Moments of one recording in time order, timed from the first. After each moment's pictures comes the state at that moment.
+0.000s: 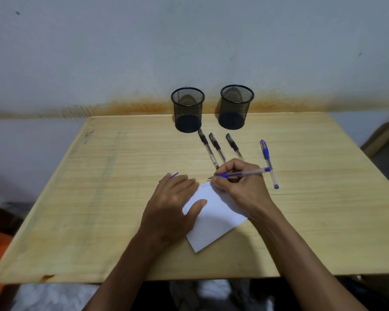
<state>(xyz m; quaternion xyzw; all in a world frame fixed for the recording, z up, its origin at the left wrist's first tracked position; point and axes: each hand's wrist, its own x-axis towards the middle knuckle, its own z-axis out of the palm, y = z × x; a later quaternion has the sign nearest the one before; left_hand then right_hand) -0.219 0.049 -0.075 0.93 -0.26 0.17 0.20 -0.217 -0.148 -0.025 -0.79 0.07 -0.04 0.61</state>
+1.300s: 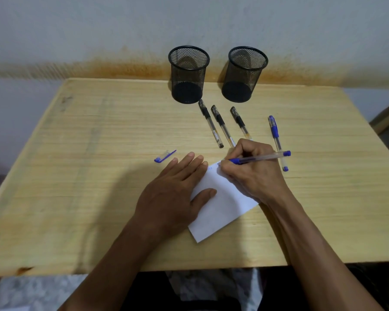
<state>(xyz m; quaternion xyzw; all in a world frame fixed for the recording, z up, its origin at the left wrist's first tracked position) -0.223 0.042 -0.072 0.94 -0.28 0.07 0.18 -0.206 -0.158 -0.042 -0.84 0.03 -0.07 0.54</state>
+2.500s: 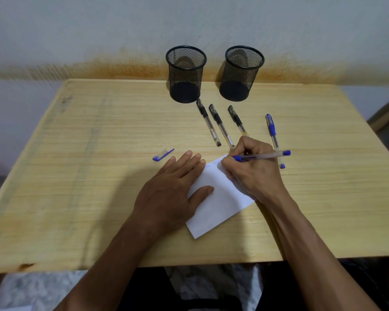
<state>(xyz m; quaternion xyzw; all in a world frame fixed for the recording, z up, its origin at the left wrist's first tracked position) -0.223 0.043 -0.073 0.94 -0.28 0.06 0.18 -0.213 -0.156 -0.040 -0.85 0.05 -0.10 0.52</state>
